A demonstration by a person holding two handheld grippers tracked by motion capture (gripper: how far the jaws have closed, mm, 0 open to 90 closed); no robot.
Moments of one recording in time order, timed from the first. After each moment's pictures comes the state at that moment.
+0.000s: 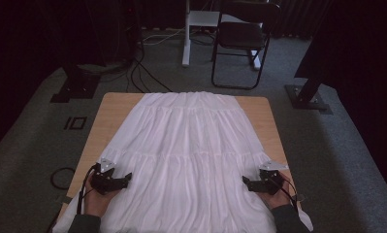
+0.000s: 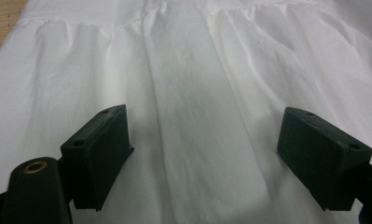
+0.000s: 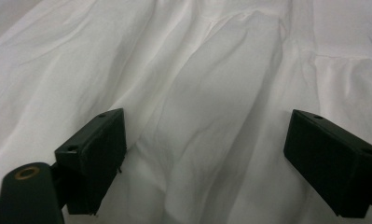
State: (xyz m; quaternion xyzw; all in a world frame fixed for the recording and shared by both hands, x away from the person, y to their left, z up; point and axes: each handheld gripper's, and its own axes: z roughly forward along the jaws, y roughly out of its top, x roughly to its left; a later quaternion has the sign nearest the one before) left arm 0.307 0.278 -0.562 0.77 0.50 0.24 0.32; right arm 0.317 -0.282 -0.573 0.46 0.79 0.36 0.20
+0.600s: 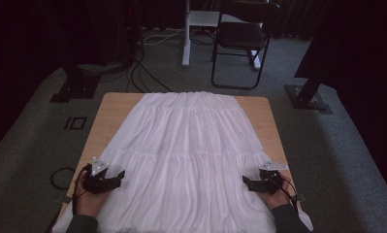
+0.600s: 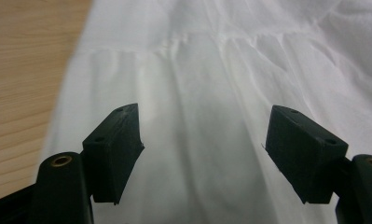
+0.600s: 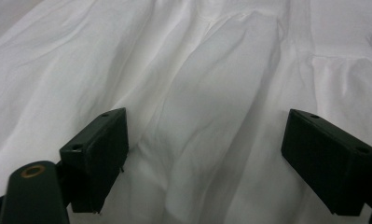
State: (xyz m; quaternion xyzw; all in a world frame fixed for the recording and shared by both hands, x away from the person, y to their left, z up) left arm 0.287 0.296 -0.537 0.75 0.50 0.27 0.34; right arm 0.316 -0.282 -0.573 0.46 0.79 0.36 0.21
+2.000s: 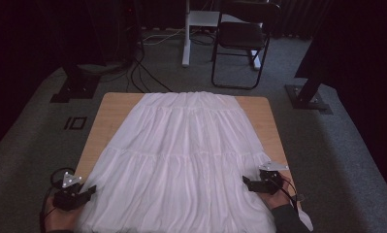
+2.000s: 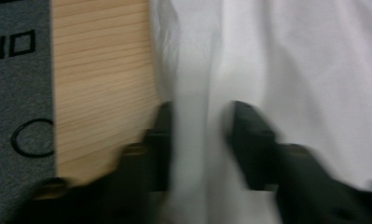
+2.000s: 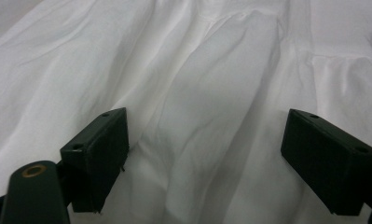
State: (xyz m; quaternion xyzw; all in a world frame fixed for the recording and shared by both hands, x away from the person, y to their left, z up) left arm 0.247 0.354 -0.548 0.75 0.55 0.22 0.28; right arm 0.315 -0.282 -0.573 0.46 0.79 0.36 0.21
